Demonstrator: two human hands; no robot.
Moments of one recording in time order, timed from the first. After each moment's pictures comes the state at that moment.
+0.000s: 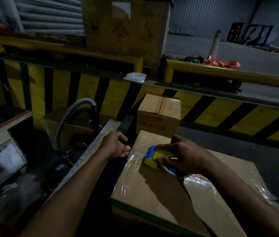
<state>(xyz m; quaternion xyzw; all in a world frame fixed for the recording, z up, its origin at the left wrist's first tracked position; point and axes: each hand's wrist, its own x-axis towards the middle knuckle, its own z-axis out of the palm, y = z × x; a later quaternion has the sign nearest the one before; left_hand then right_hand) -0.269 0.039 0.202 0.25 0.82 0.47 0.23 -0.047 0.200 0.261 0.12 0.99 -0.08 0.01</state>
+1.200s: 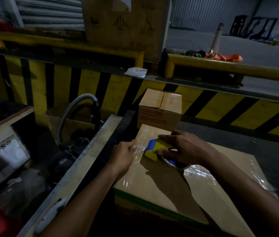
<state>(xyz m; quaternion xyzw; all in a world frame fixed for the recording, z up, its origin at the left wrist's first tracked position) -0.200 0.016 0.192 0.32 0.83 0.43 0.16 -0.051 0.191 0.266 0.13 0.99 -0.05 0.03</state>
